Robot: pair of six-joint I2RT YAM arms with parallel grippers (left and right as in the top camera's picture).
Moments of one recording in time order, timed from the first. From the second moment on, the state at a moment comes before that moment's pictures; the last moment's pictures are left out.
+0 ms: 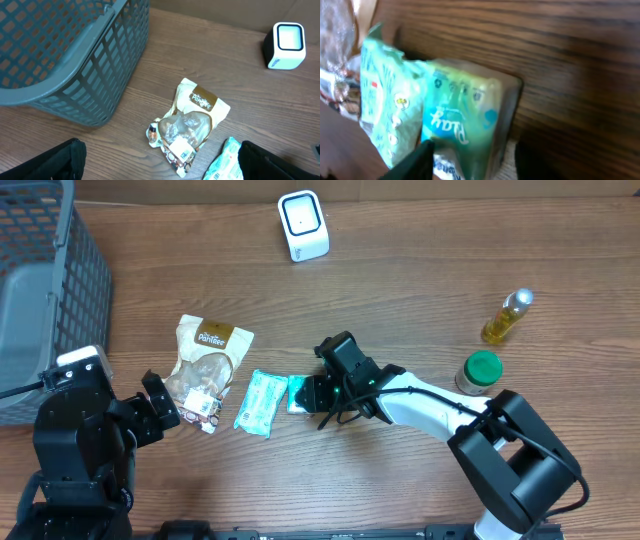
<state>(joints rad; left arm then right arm) -0.02 0.77 1.27 -1.16 -0.31 -0.26 0.70 1.84 0.96 -0.17 -0.33 0.65</state>
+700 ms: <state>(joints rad) -0.02 0.77 1.27 -1.16 -0.31 -0.26 0.70 1.84 0.96 -0.15 -0.29 0.67</state>
